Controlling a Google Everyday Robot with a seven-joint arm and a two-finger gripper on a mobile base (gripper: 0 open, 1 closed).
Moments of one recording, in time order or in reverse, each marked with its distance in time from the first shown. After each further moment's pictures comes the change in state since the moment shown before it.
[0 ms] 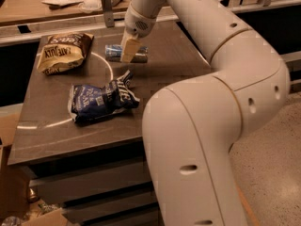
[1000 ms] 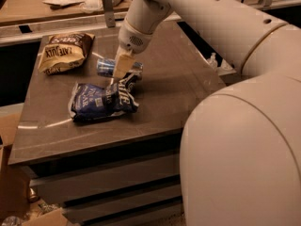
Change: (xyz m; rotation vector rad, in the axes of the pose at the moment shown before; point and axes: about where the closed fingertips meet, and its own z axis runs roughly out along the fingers) arm -0.021 0.072 0.011 -0.040 -0.044 0.078
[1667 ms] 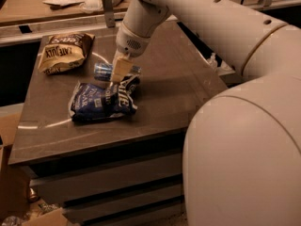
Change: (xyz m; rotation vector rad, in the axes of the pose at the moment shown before) arm -0.004 0.013 0.007 -0.029 -0.003 -0.004
